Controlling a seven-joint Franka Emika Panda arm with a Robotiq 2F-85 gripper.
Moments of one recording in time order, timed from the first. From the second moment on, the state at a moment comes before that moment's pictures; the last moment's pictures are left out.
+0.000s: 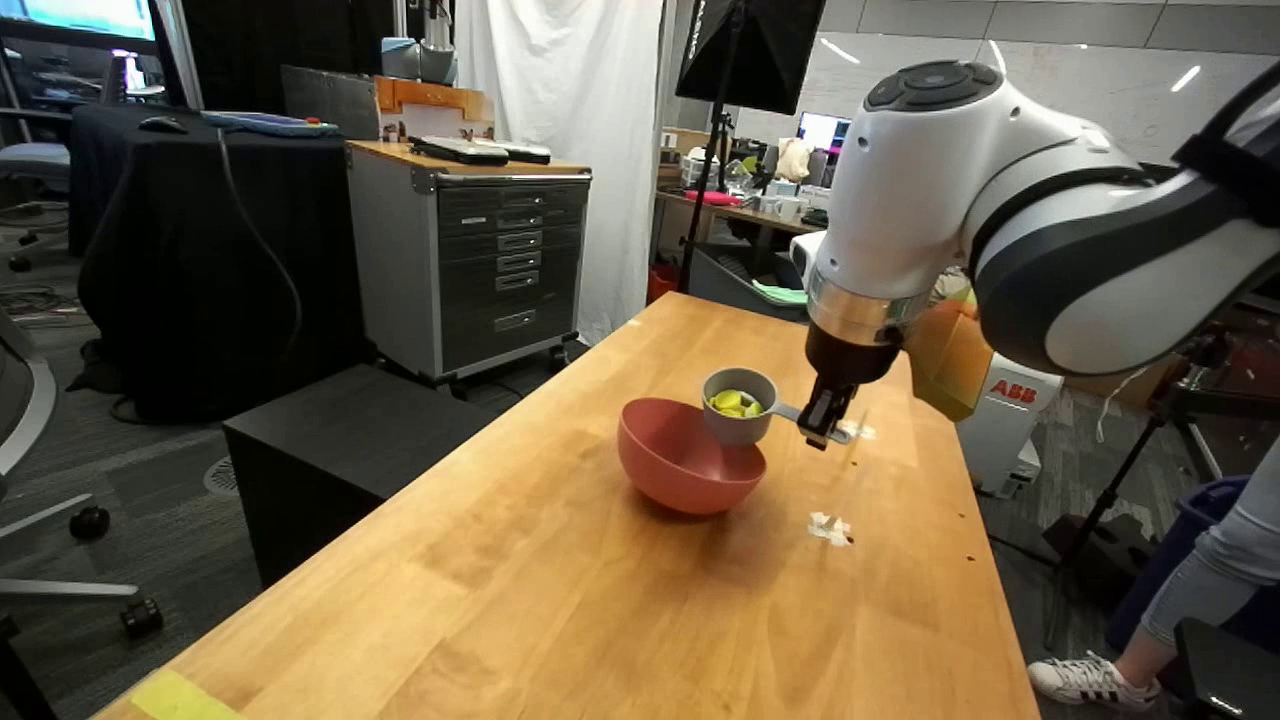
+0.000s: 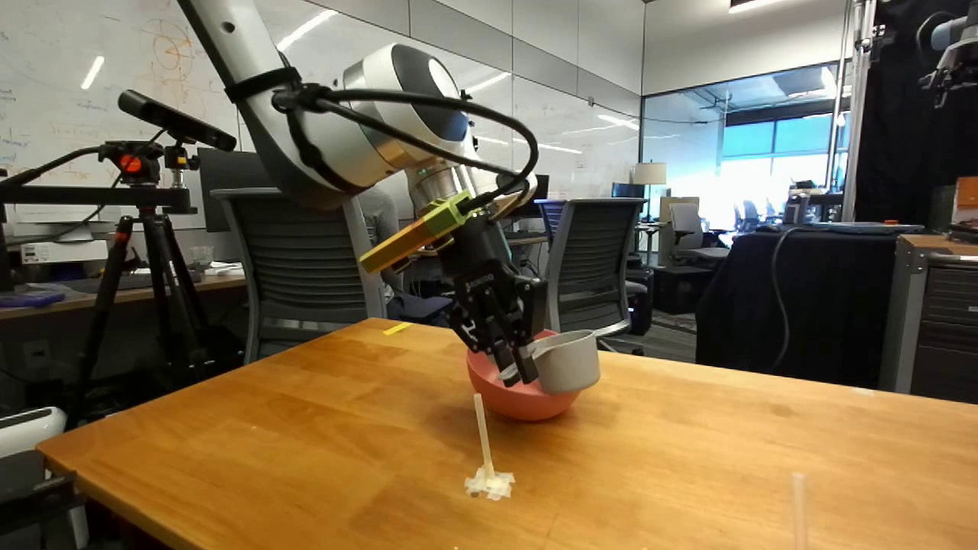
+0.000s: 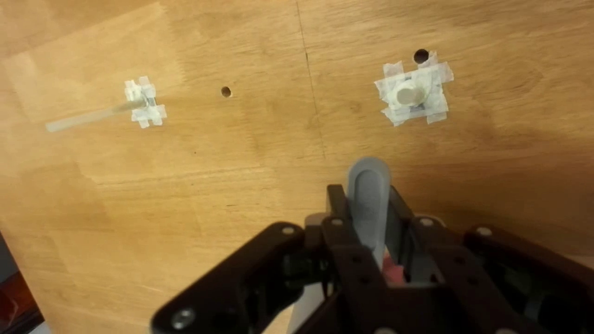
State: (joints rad) arm 0.11 0.35 -0.17 -2.21 -0.72 2.58 0.43
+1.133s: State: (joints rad) arm 0.17 0.30 -0.16 -2.17 -1.03 2.55 0.84
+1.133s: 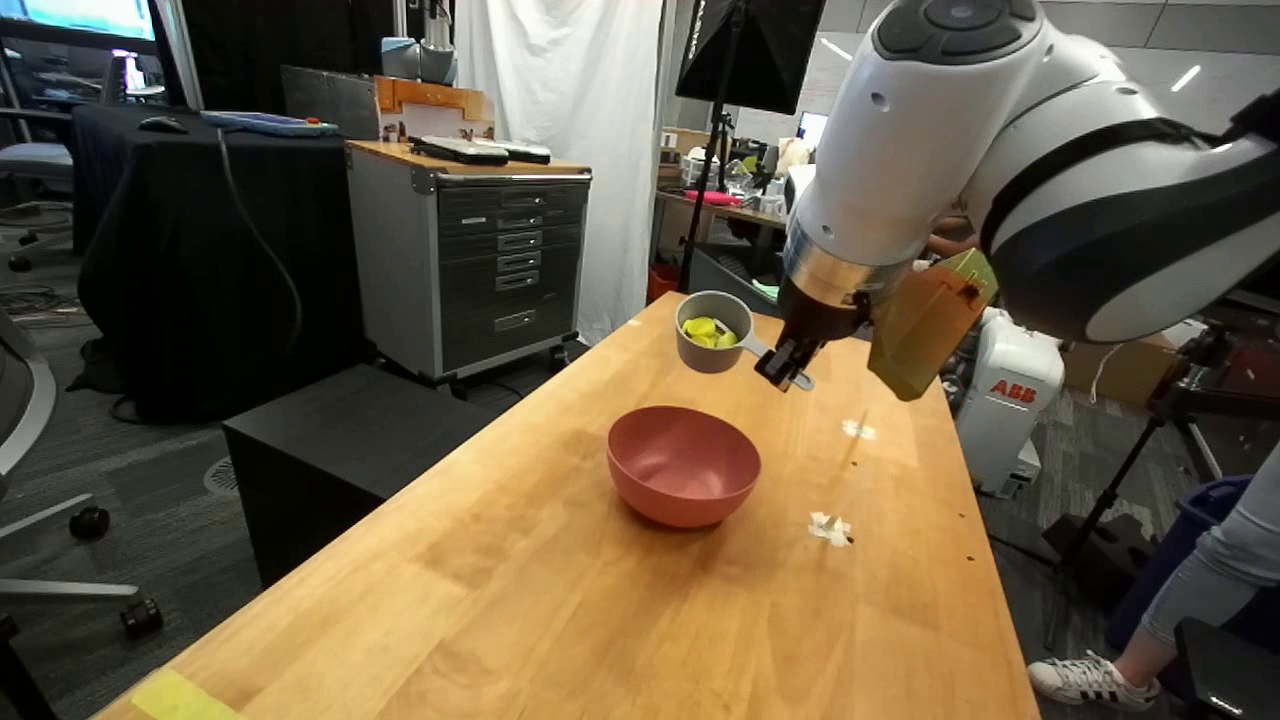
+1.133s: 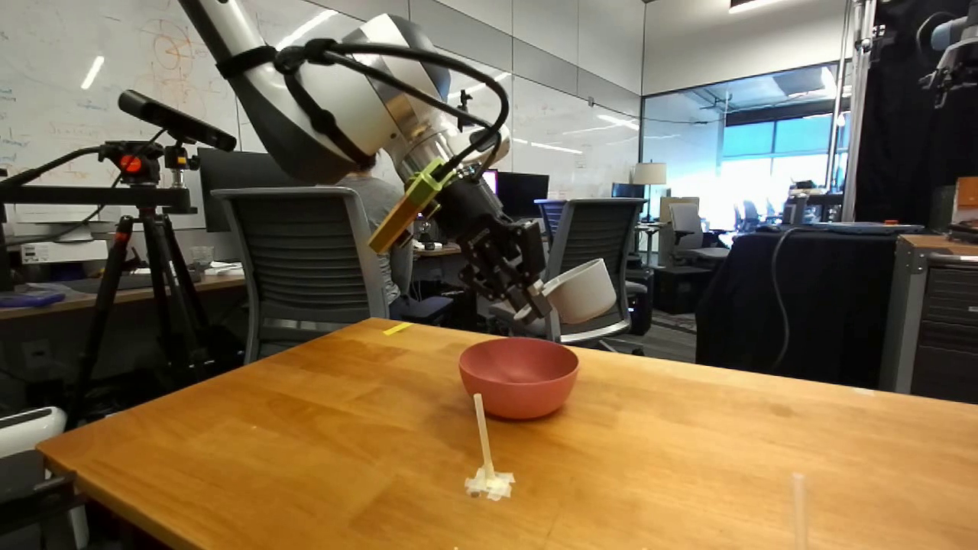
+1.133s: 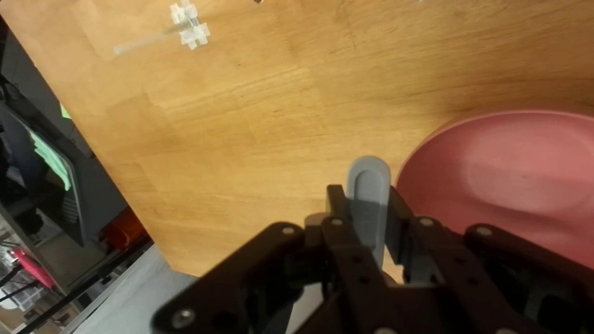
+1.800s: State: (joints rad) arm 0.15 0.34 -0.13 -2.19 -1.25 2.41 1.04
